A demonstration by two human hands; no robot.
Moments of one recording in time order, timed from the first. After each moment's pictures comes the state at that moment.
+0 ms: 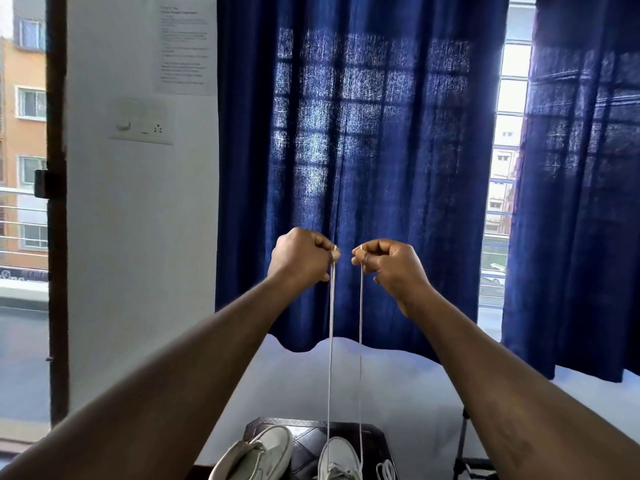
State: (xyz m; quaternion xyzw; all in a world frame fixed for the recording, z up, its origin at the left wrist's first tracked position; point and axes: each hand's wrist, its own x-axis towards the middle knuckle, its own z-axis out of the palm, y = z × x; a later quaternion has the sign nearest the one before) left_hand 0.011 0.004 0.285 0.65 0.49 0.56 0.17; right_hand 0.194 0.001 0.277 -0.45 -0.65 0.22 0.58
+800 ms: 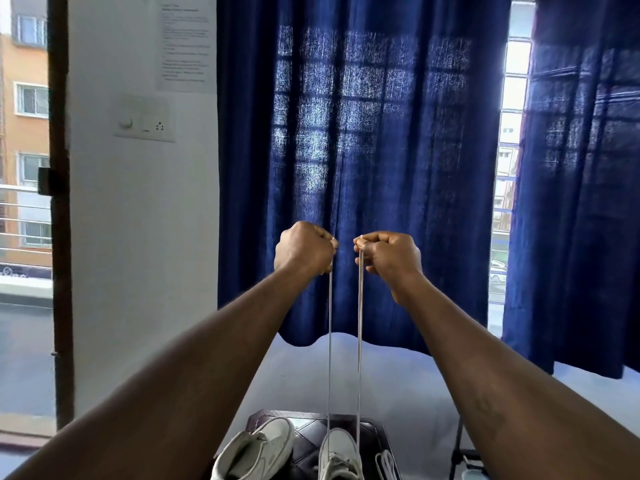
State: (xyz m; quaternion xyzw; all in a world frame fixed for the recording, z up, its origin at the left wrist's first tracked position) left_hand 0.023 0.003 0.294 0.58 0.55 0.57 0.19; right_hand 0.182 -0.001 0.286 -0.47 -0.58 0.22 0.62
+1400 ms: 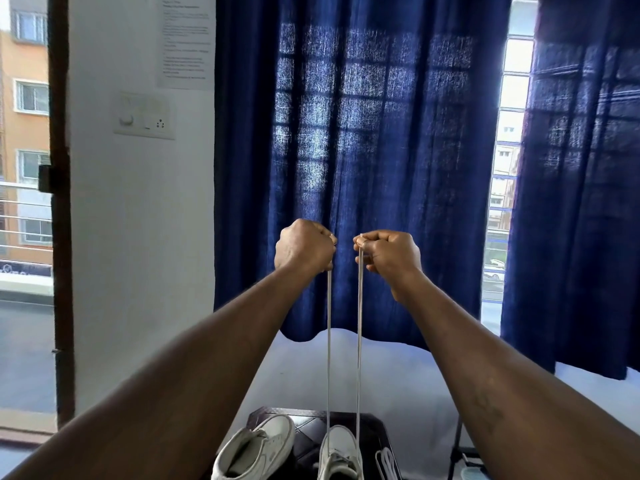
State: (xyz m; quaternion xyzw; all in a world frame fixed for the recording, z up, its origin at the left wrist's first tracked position) left_hand 0.023 -0.006 0.295 0.56 0.55 0.59 0.20; right_hand 0.181 0.001 0.286 -0.47 -0.58 0.22 0.62
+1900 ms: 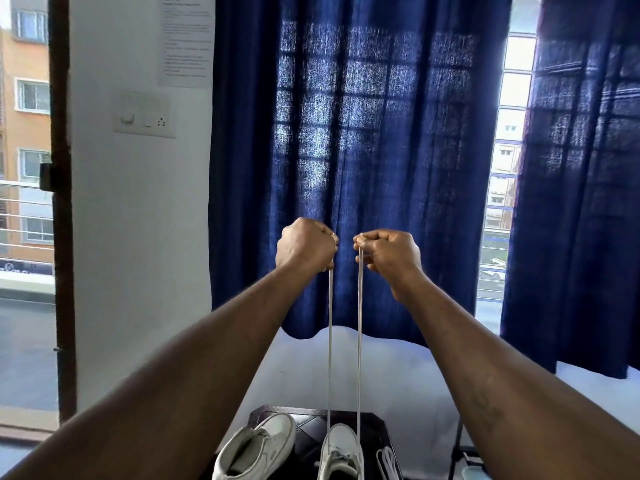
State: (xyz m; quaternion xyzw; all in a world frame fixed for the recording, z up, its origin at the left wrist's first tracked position) left_hand 0.022 -0.008 0.296 0.57 0.54 0.58 0.21; right_hand 0.179 0.004 0.285 -0.48 -0.58 0.23 0.62
